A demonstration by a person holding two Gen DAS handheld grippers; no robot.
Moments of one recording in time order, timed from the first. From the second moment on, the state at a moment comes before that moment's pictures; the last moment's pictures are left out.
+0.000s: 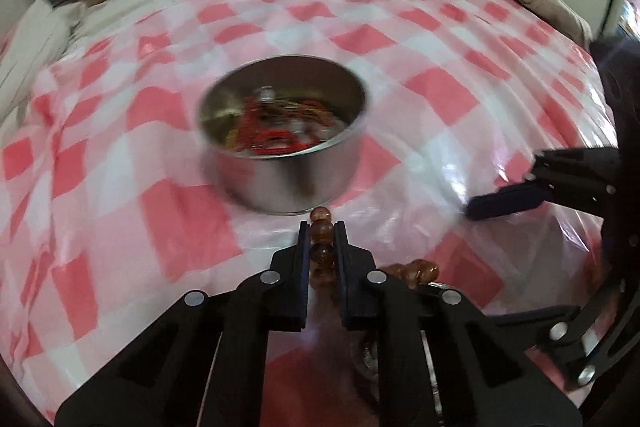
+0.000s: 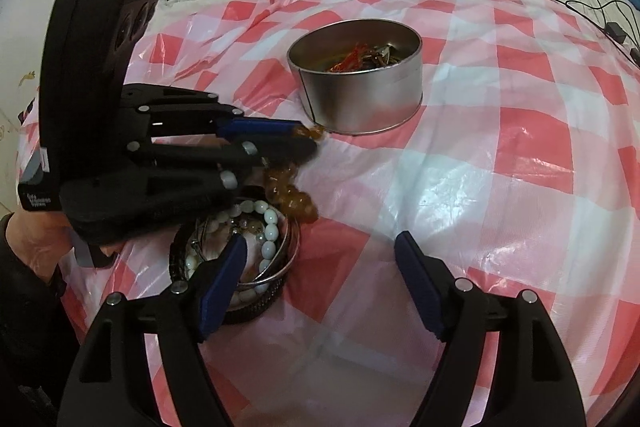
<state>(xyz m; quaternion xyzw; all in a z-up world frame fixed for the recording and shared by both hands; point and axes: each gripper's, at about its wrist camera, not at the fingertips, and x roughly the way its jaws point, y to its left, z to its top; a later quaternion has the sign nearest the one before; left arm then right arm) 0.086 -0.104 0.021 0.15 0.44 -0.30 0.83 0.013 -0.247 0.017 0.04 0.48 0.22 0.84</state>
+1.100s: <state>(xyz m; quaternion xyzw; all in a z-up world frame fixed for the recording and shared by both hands) 0.103 -0.074 0.019 0.11 0.46 -0.27 0.84 0.007 -0.269 0.062 0.17 0.35 0.34 0.85</state>
